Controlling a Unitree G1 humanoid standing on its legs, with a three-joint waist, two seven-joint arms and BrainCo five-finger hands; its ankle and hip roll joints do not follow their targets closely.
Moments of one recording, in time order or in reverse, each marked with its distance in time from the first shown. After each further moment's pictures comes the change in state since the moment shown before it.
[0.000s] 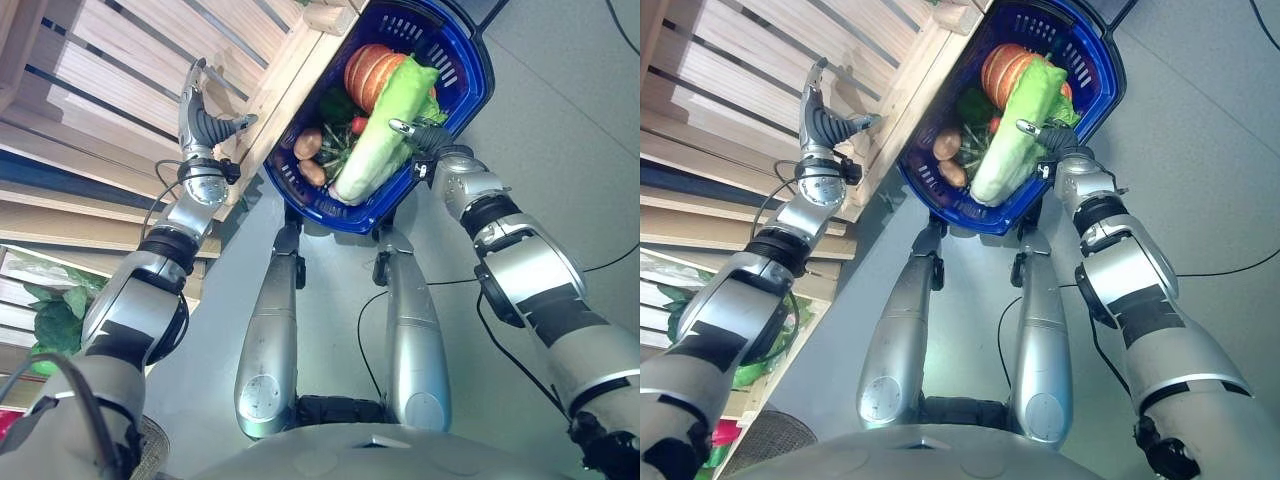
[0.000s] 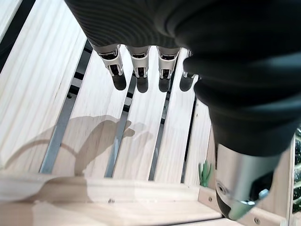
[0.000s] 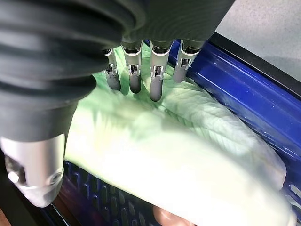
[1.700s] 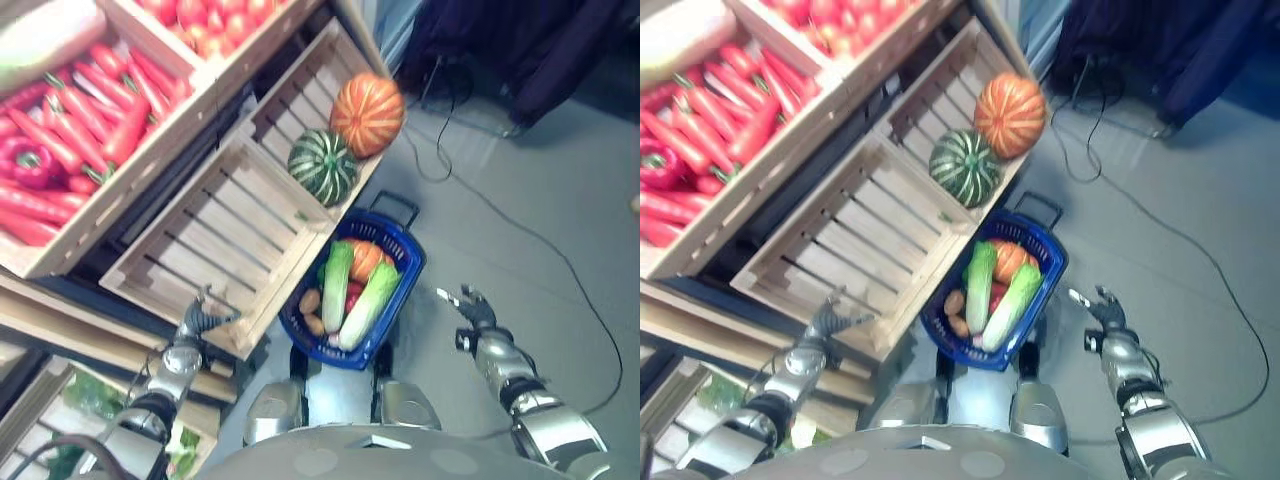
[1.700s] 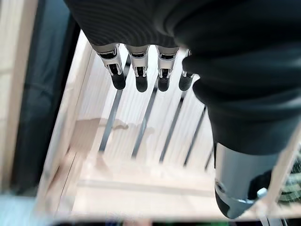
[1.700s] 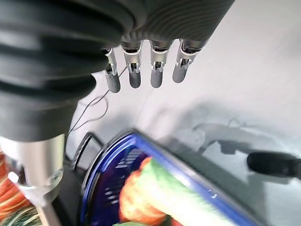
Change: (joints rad) left arm 0.829 -0.093 0.141 0.163 0.013 0.001 -0.433; right arm 0.985 -0.024 -0.237 -0.085 -0.287 -0.281 0.002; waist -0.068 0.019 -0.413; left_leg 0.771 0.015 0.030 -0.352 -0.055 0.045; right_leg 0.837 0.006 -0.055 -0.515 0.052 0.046
